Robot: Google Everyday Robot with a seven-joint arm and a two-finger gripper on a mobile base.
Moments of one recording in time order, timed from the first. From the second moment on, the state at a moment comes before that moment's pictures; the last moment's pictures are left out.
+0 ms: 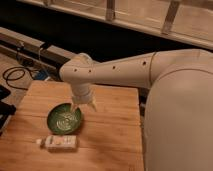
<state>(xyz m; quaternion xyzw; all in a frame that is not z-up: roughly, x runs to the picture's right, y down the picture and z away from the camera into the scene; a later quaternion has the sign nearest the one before) -0.103 0.101 0.703 -0.26 0.23 0.64 0.68</state>
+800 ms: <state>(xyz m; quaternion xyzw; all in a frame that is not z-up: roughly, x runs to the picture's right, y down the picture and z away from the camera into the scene) -0.103 0.101 0.703 -0.26 0.23 0.64 0.68</state>
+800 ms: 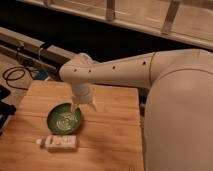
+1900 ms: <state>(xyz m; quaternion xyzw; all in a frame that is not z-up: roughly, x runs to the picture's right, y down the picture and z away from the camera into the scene) -0.159 0.093 0.678 -0.24 0.19 0.44 0.84</state>
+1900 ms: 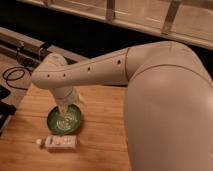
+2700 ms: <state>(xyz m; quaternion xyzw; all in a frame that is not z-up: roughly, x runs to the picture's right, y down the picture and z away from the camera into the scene) -0.198 0.098 0.689 -0.27 0.15 0.29 0.90</state>
